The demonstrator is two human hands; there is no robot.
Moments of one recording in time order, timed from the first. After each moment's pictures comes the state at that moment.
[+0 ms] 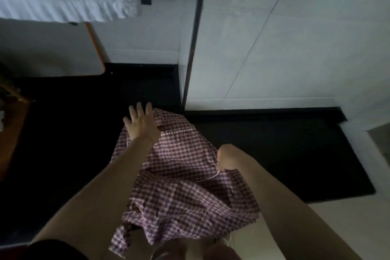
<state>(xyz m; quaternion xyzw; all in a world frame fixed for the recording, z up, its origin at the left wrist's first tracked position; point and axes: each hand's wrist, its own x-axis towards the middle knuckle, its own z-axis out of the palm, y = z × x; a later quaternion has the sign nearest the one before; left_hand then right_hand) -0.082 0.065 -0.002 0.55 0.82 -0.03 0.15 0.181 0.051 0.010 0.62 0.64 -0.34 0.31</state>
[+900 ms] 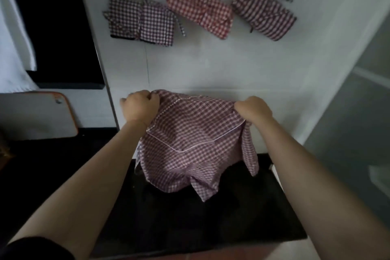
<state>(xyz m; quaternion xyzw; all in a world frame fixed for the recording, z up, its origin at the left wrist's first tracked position) 0.194 0.056 0.280 0.54 0.75 0.38 -0.02 0.490 0.095 0.307 0.73 0.63 -0.14 -0.21</state>
